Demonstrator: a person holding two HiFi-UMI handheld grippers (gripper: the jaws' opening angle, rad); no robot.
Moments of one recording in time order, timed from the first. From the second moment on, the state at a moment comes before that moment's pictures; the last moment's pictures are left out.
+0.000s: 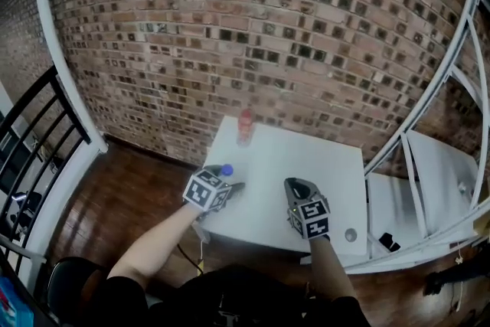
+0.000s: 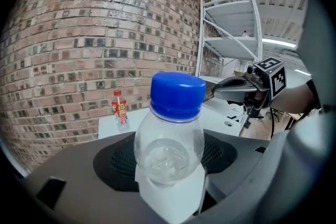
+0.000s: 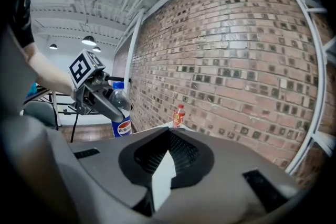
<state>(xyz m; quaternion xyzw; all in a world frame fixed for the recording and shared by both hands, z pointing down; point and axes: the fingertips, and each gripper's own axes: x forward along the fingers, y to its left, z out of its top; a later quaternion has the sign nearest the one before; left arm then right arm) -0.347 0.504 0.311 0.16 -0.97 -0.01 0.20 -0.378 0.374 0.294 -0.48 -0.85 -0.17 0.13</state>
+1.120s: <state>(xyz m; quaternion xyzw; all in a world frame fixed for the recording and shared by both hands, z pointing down) -0.479 0.584 0.401 0.05 -0.96 -0.03 0.28 -0.525 0.403 0.360 -0.51 -0.83 -0.13 0.20</state>
